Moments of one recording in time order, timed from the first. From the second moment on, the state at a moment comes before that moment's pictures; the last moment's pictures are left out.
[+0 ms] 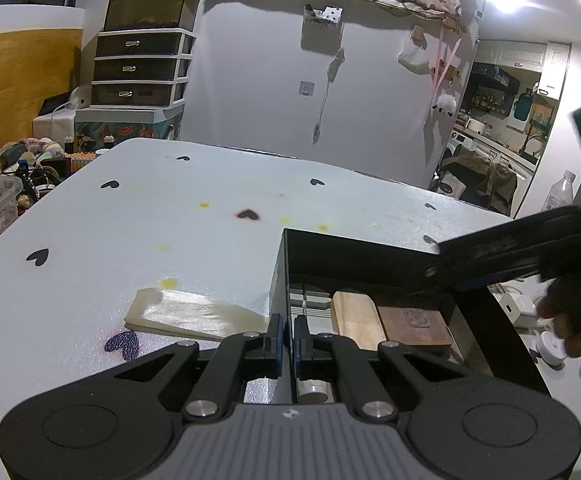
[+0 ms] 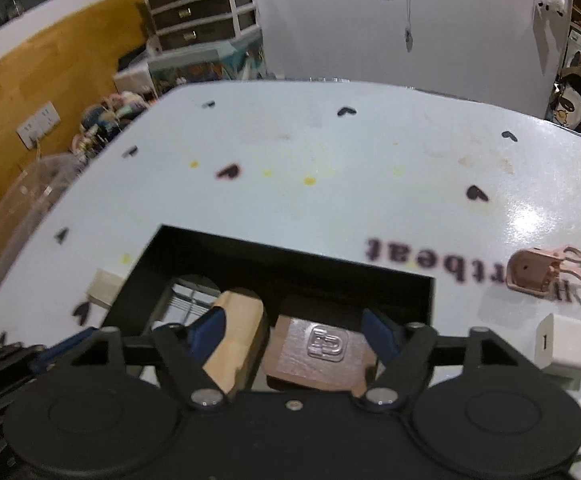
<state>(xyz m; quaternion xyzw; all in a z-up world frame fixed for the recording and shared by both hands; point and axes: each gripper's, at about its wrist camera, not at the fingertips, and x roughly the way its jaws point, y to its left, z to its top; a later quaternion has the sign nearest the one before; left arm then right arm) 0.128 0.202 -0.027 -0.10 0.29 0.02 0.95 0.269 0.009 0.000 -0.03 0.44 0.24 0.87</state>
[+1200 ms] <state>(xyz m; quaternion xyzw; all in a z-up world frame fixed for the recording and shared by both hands) 0.133 0.195 -0.024 -0.10 0.30 0.04 0.95 0.205 -0.177 -0.050 0.00 0.32 0.07 0.95</state>
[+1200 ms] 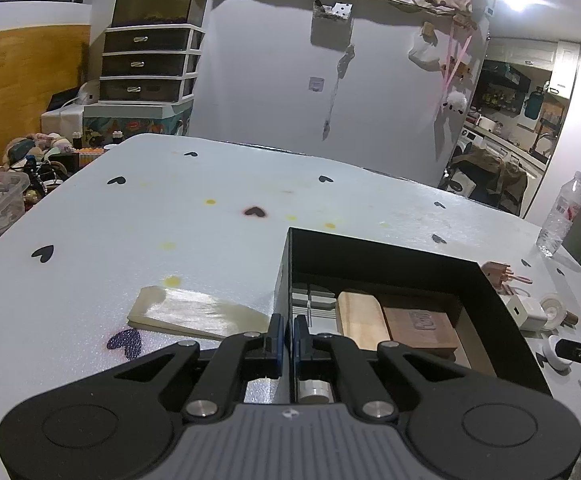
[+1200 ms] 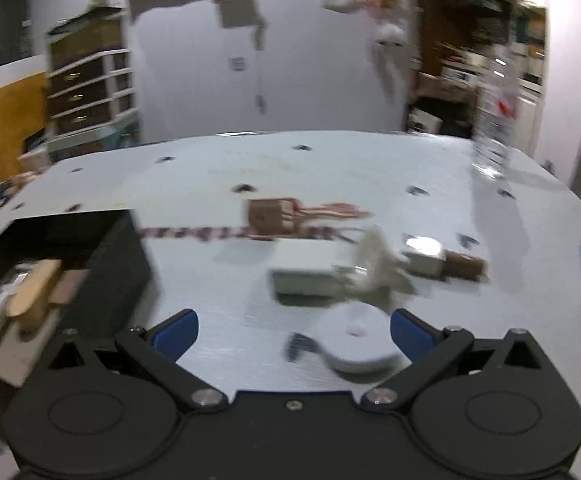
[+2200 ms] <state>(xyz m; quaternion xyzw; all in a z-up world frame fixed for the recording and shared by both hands) 0.137 0.192 -0.024 -0.10 0.31 0.04 0.95 0.226 -0.186 -0.058 0.00 0.35 0.11 0.93</state>
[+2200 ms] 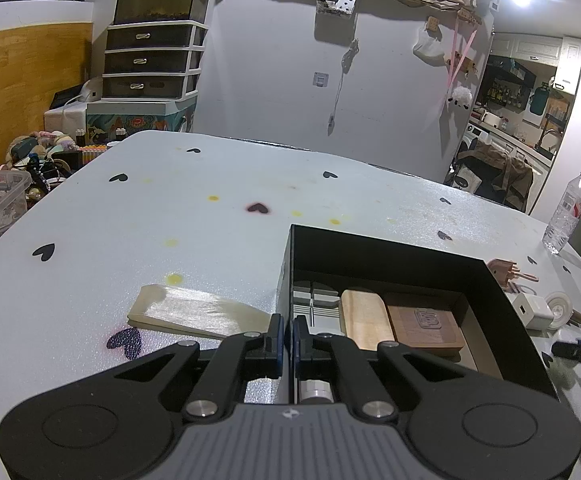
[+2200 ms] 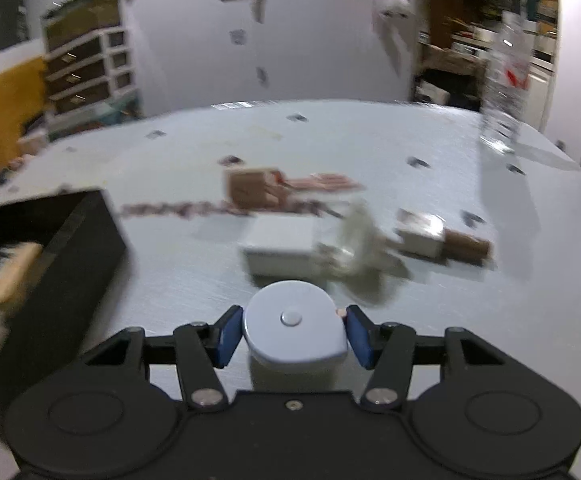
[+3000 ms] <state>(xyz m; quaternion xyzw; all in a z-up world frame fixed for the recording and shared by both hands) 0.139 0.197 -0.025 -0.11 0.31 0.04 0.94 0.241 0.011 -0.029 -0.05 0.46 0.45 0.76</state>
